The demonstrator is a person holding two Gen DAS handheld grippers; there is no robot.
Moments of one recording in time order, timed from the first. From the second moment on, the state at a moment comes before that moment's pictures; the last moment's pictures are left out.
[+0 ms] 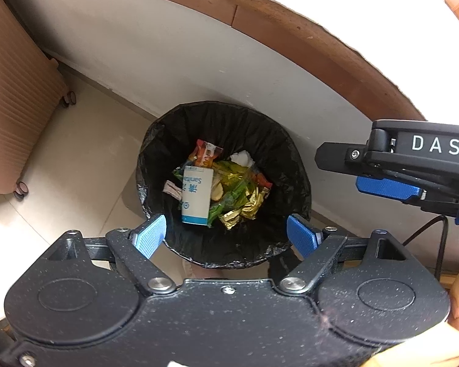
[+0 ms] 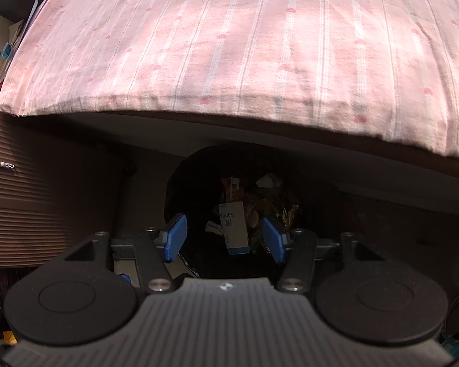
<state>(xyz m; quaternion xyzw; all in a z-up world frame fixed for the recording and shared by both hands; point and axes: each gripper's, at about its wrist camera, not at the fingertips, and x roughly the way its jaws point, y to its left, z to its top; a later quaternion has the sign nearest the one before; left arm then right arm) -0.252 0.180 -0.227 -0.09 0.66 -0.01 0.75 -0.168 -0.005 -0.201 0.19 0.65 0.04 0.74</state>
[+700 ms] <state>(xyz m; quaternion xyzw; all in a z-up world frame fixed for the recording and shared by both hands) -0.251 0.182 -0.224 -0.09 0.65 0.01 0.75 -0.170 -0.002 -0.198 0.19 0.64 0.03 0.74</state>
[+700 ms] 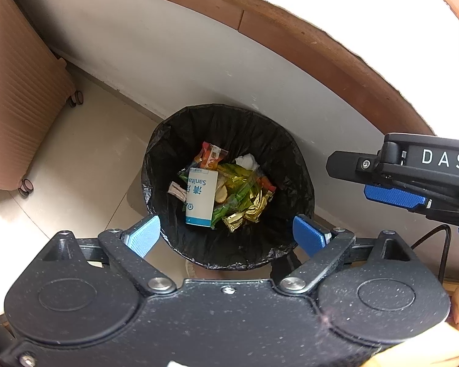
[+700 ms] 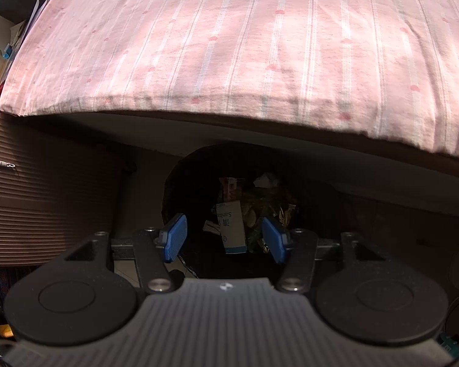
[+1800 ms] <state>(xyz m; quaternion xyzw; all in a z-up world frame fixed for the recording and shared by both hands) -0.252 0.184 -0.234 -0.10 0.66 0.00 0.75 -0.172 0.000 -0.201 0.19 0.64 0.03 0.74</state>
